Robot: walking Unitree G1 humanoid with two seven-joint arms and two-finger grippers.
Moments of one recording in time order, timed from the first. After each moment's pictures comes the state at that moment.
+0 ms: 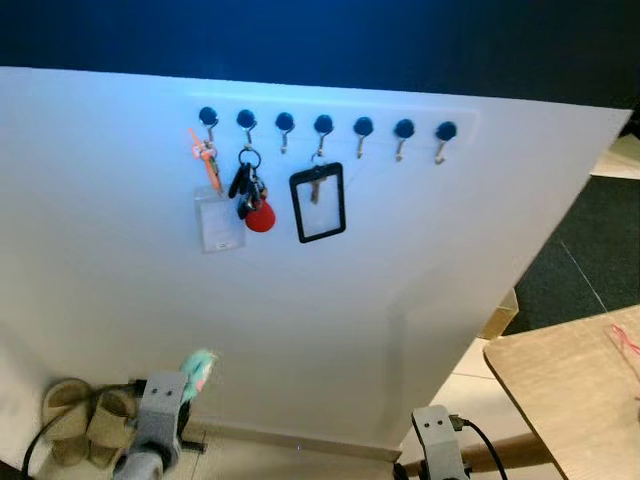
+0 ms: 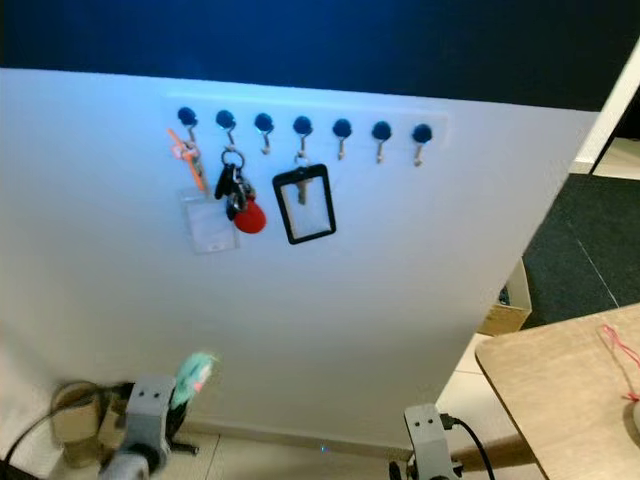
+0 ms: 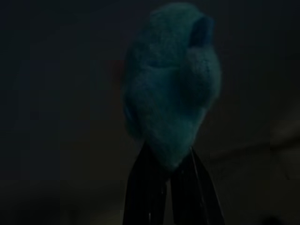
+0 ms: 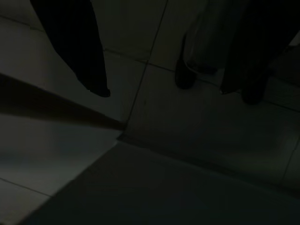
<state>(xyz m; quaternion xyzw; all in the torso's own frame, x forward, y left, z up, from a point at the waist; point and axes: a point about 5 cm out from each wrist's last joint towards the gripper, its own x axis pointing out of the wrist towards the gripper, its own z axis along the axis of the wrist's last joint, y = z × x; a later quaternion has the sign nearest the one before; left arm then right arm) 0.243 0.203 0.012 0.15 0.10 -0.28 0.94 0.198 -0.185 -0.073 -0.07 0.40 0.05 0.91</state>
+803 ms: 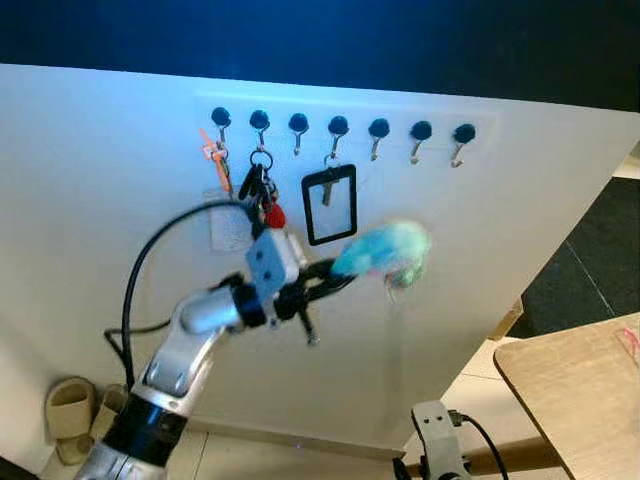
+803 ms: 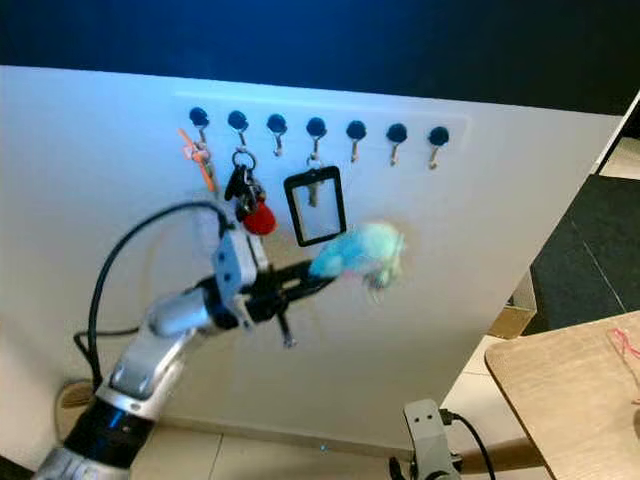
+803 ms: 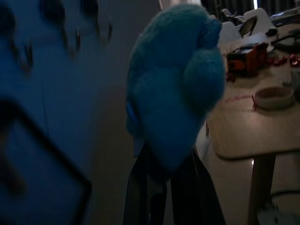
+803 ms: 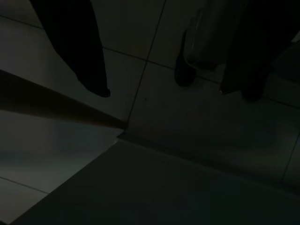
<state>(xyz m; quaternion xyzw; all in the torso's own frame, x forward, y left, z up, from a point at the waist) 0.288 0.067 0.230 0.12 -0.20 -0.56 0.79 0.201 -0.186 -0.071 -0.07 0.39 0.05 0.91</state>
